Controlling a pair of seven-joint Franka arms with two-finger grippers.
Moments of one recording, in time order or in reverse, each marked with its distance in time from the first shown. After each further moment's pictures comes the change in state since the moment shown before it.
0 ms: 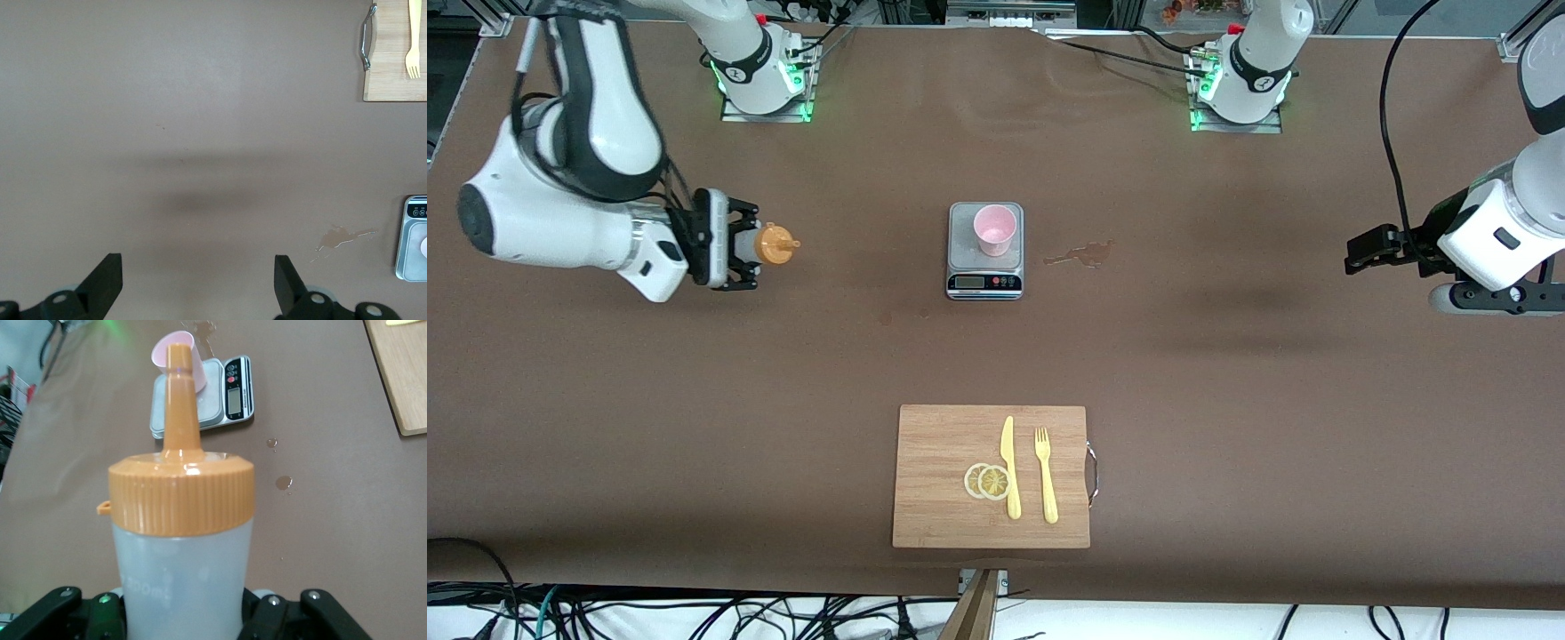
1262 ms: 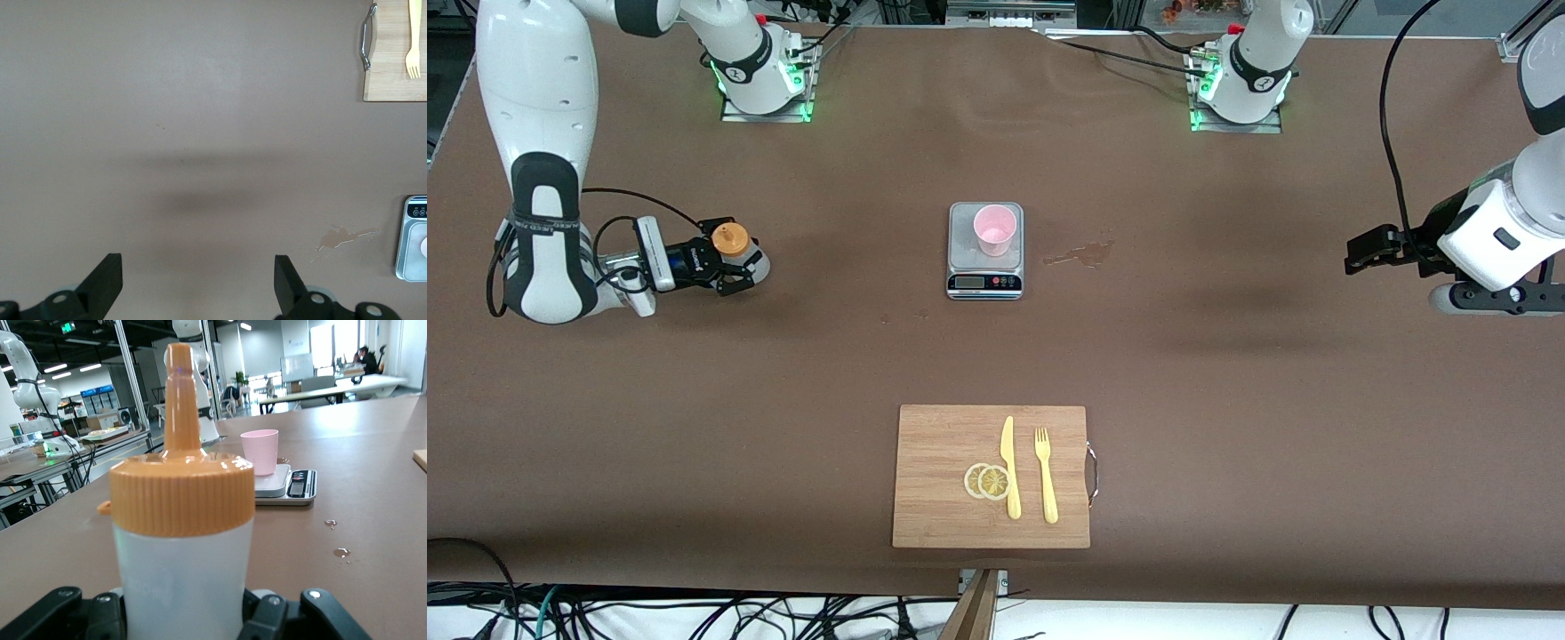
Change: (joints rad) left arm 0.000 0.000 0.000 0.000 0.000 0.000 0.000; right arm -0.372 0.565 0.016 0.067 0.463 -0.559 -0.979
